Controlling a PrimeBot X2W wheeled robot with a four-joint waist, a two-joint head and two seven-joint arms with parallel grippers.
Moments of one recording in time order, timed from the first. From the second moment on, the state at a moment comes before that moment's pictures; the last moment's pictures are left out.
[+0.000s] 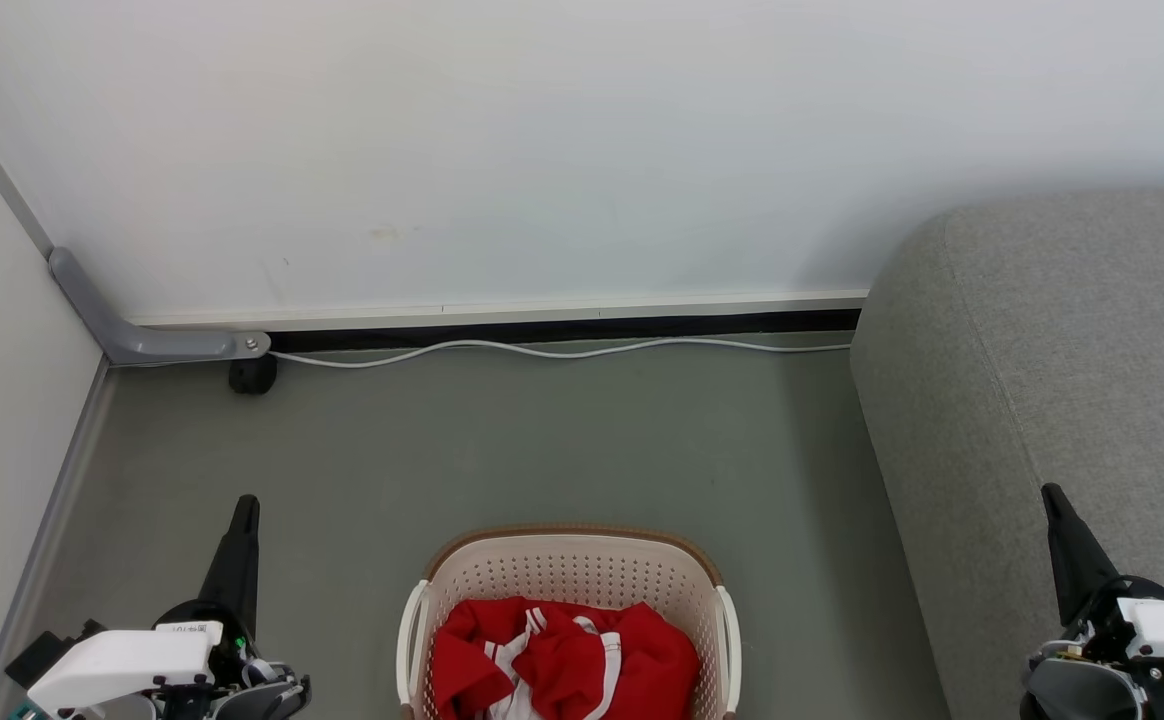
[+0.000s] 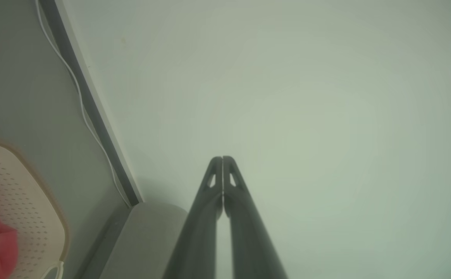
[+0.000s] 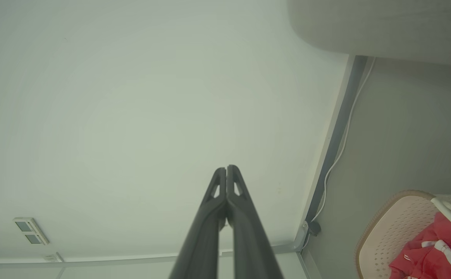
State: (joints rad) left arm -0.06 0.03 0.08 0.27 -1.61 -0.12 0.12; right arm -0.09 -0.04 -0.13 0.27 1.62 0.12 0.11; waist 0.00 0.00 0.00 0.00
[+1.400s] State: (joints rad) left arm -0.06 0.03 0.08 0.27 -1.61 -0.12 0.12; right arm -0.09 -0.04 -0.13 0.27 1.62 0.12 0.11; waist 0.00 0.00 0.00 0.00
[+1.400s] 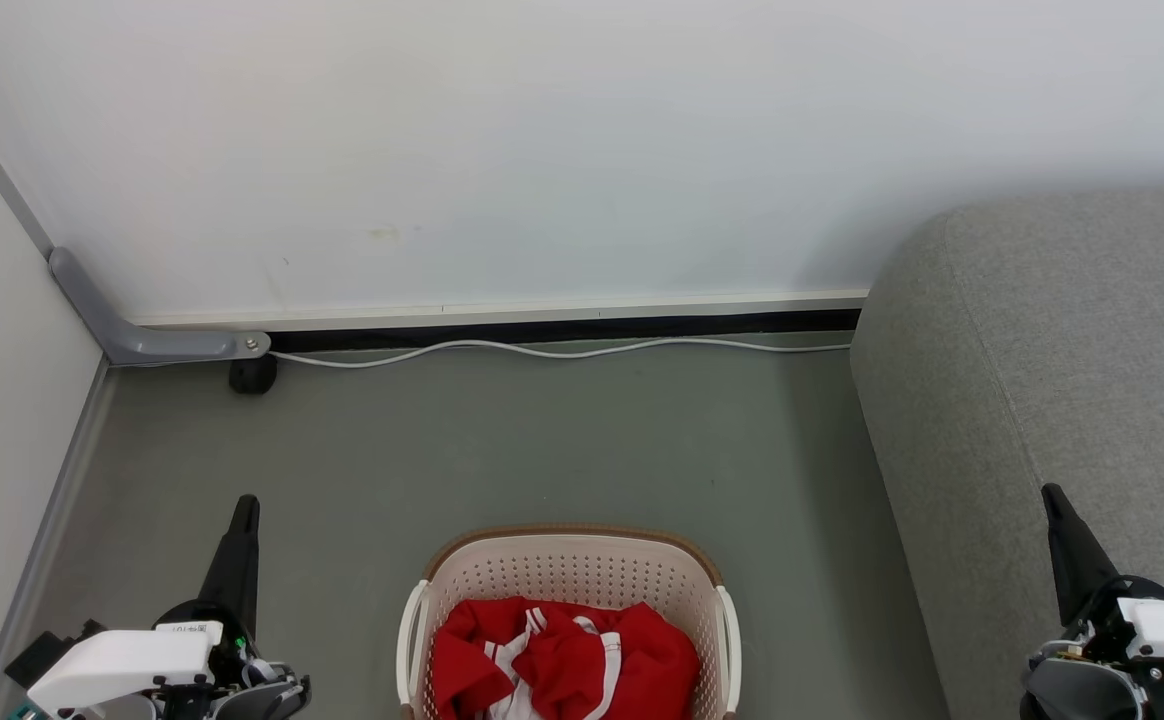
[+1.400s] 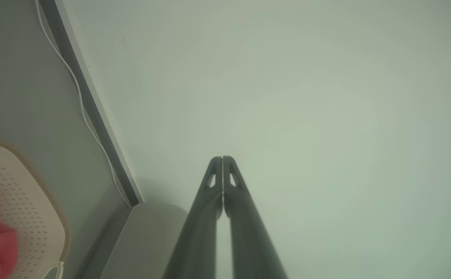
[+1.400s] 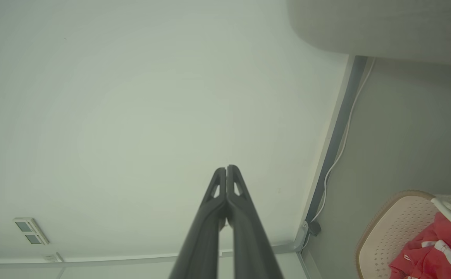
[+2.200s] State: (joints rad) left arm -0.06 0.03 0.08 0.27 -1.61 -0.12 0.12; right arm -0.09 -0.04 -0.13 0.27 1.62 0.12 0.11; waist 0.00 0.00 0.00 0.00
